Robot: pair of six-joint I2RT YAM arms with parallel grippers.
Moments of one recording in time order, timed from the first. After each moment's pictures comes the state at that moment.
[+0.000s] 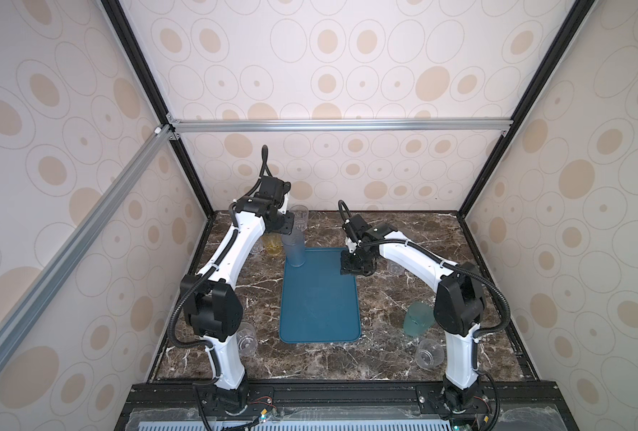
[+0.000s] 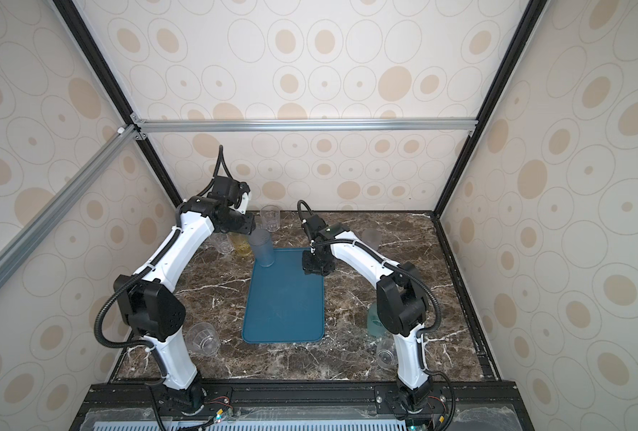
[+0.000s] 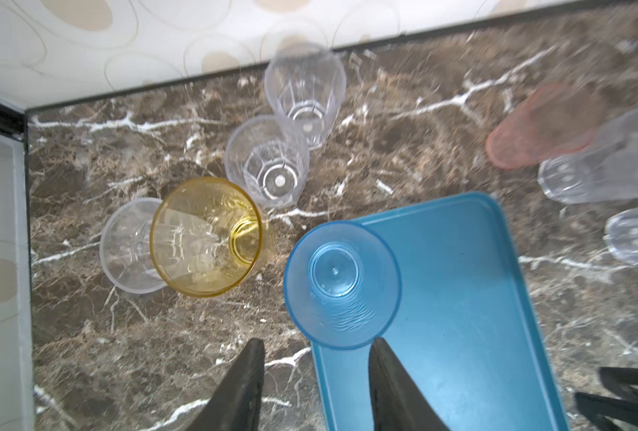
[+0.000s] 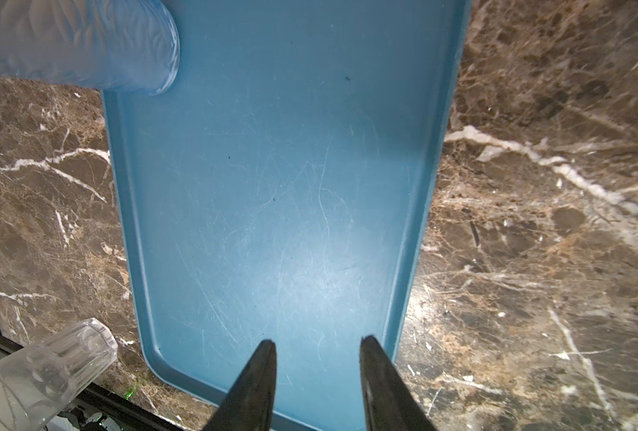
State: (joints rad) left arm -0.23 1.83 1.86 -0.95 -0.03 -0.05; right arm 0.62 2.01 1.77 -1.01 -0.17 0.56
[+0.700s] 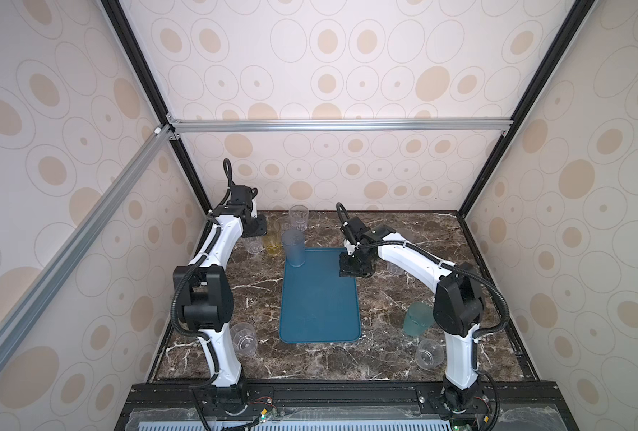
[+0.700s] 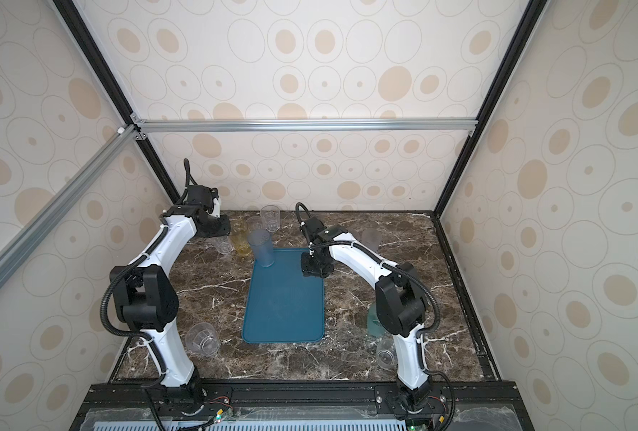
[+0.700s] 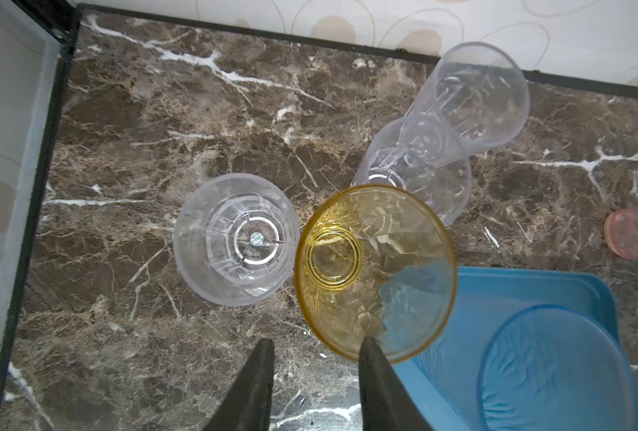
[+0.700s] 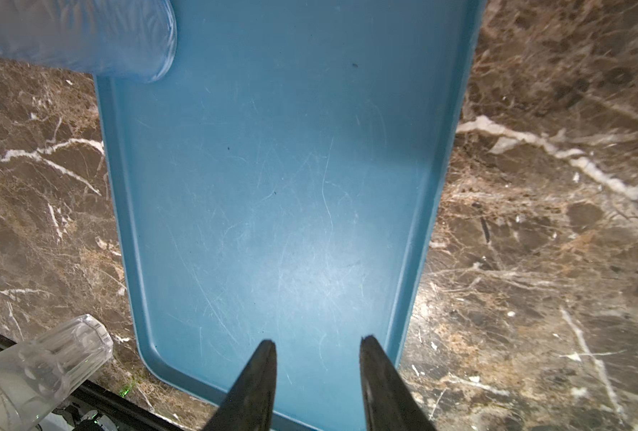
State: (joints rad) left arm -0.01 1.94 1.76 -0.79 0.04 -0.12; right arm 0.63 2.01 1.75 -1.00 -0.17 0.56
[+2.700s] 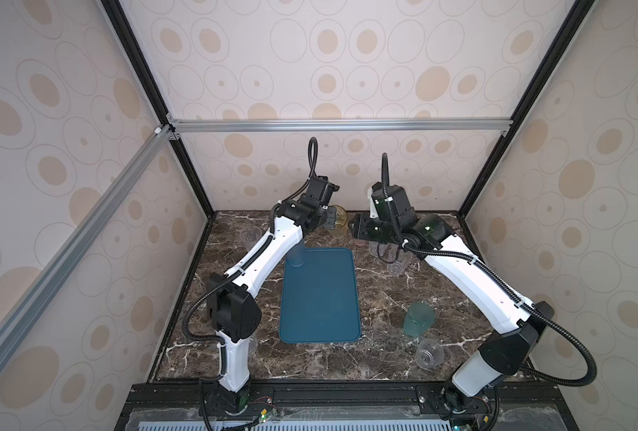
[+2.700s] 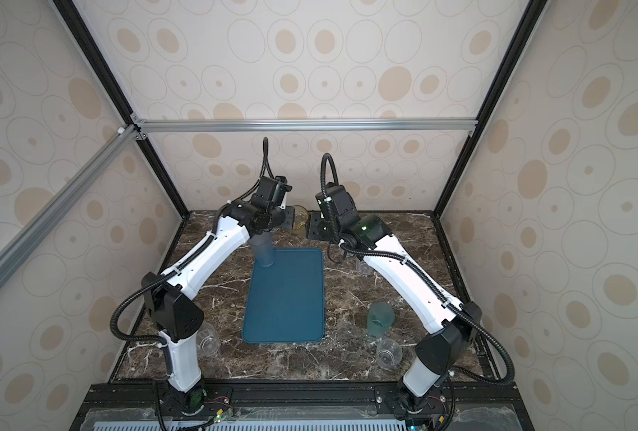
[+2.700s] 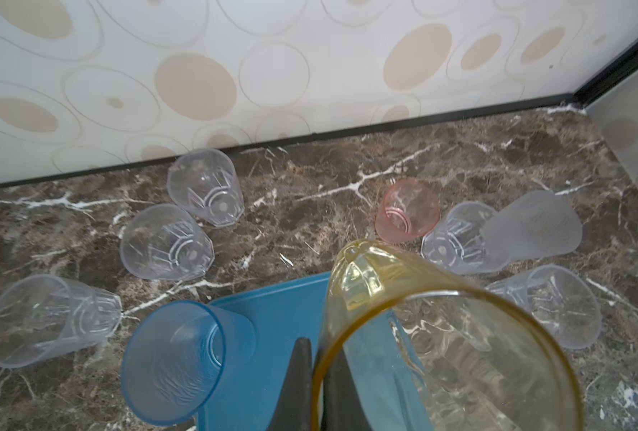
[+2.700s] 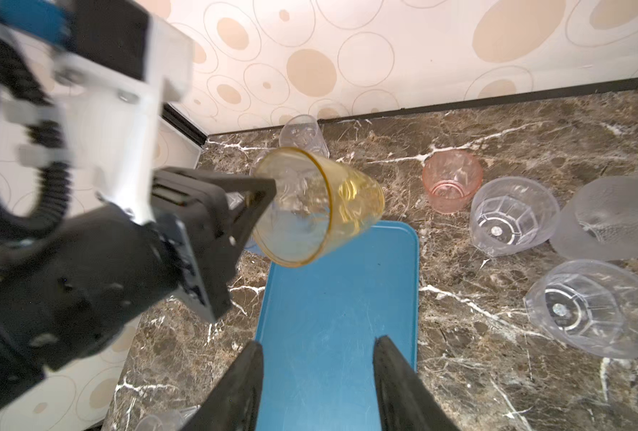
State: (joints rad) left arm -0.55 1.94 2.02 -0.84 -0.22 -0.28; right arm 0.67 1.63 1.82 -0.81 0.12 0.59
